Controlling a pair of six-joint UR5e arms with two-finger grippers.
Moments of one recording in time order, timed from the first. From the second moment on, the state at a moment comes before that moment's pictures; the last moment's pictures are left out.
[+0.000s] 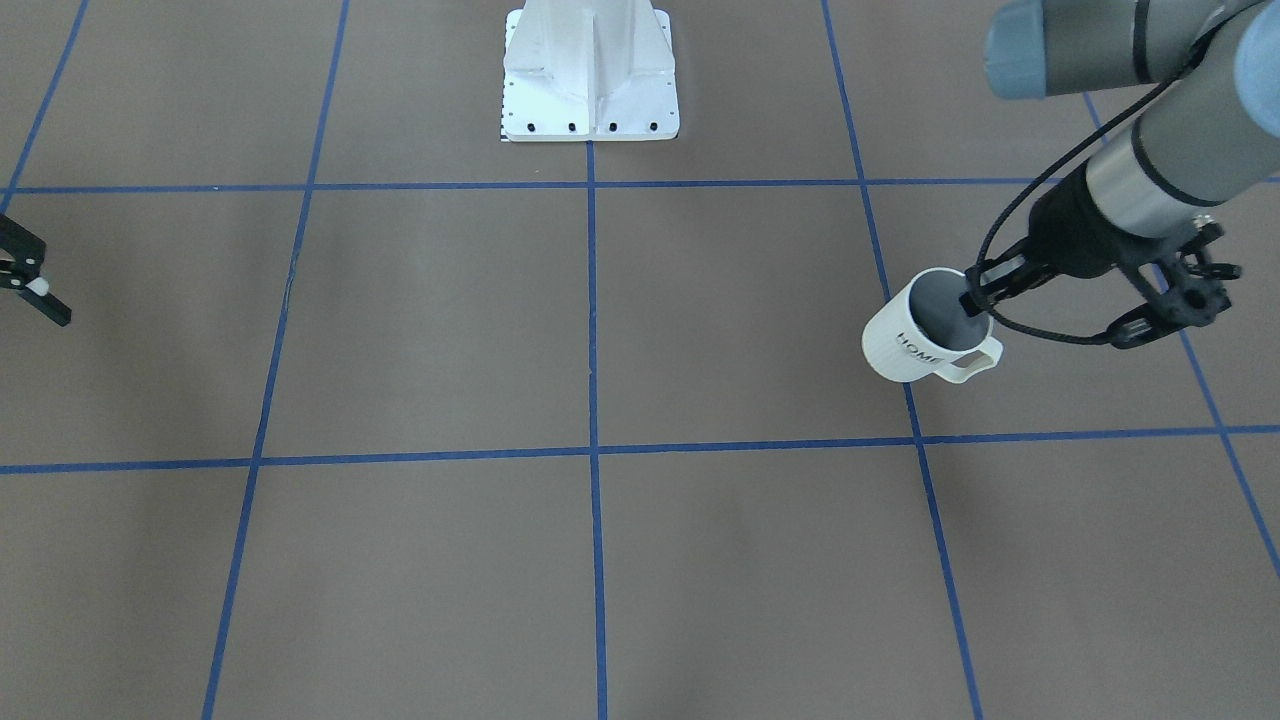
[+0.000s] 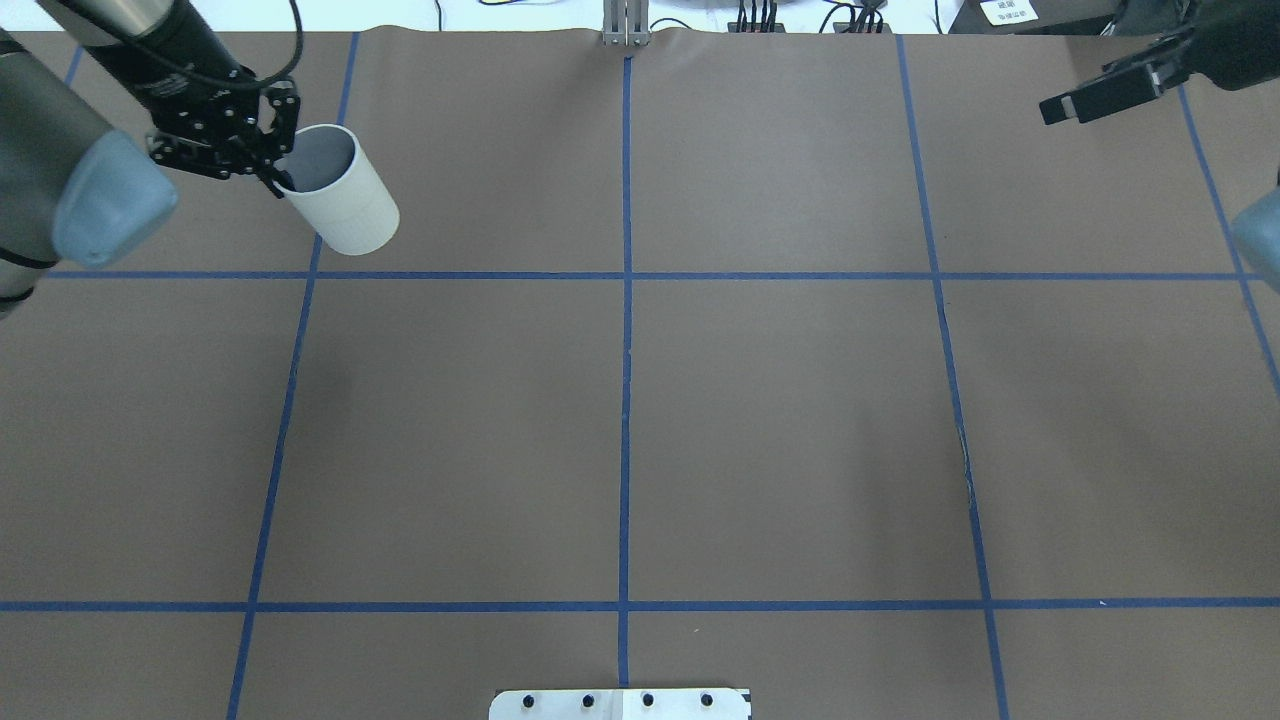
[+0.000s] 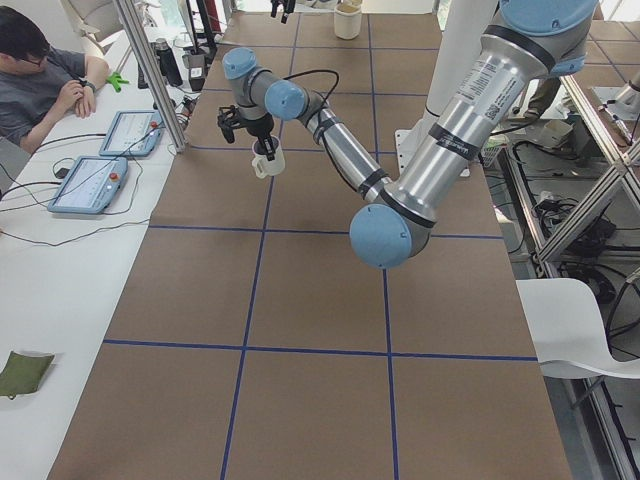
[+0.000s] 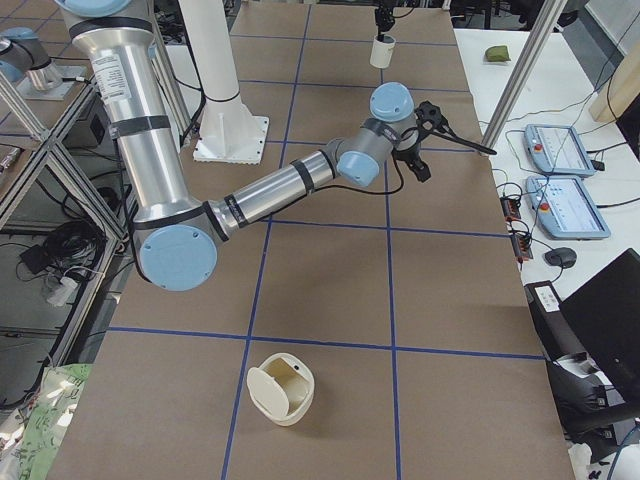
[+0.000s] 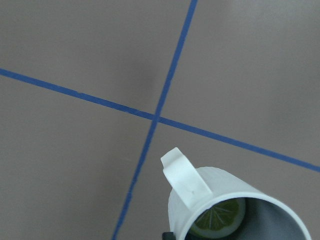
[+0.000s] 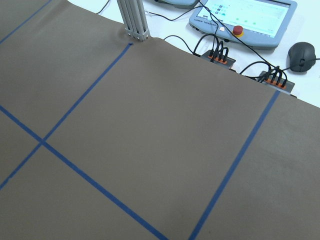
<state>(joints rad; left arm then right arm) -1.05 -2.20 -1.76 -1.30 -2.40 -1.19 1.19 -1.26 1.82 -1.06 2.28 0.42</state>
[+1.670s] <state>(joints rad) -0.87 -2.55 -1.34 -1.68 -2.39 -1.67 0.43 -1.09 1.83 -0.99 1.13 0.47</state>
